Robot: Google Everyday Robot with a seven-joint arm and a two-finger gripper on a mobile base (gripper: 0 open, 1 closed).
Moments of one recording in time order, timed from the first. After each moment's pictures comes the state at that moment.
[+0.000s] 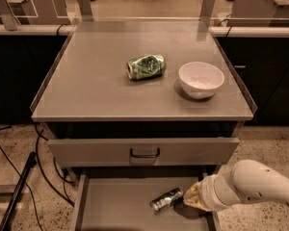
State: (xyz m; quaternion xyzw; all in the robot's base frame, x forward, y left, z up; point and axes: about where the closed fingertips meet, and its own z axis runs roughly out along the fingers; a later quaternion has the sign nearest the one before) arm 0.405 -0.166 0.521 -0.63 0.73 0.13 0.23
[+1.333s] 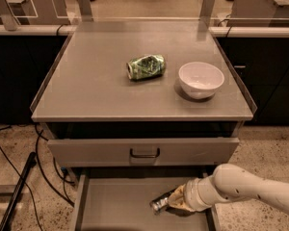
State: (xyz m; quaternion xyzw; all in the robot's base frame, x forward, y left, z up) arm 0.425 -0.124 0.449 -0.66 0.68 0.17 0.26
